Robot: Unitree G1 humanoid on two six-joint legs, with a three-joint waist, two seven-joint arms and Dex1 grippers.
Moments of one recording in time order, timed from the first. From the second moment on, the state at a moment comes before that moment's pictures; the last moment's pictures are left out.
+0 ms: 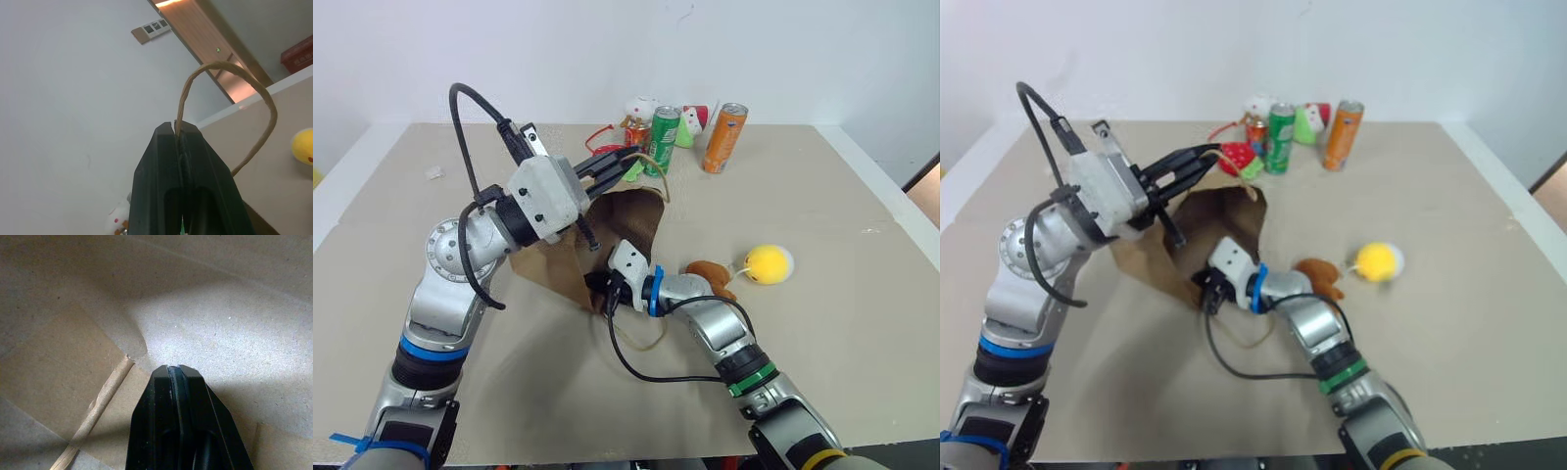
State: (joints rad) left arm -0.60 0.45 -0.08 -0.42 -0.16 0.03 -0.64; right arm -0.57 -0.19 0.38 0.20 0.11 0.30 0.74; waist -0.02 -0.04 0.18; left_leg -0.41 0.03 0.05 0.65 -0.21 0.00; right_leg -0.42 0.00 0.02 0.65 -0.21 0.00
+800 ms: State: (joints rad) left arm -0.60 0.44 -0.08 -0.39 -0.13 0.02 -0.64; right arm -0.58 -0.19 0.37 0.21 0.10 0.28 0.75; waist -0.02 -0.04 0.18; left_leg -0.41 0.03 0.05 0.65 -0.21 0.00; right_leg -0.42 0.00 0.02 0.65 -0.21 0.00
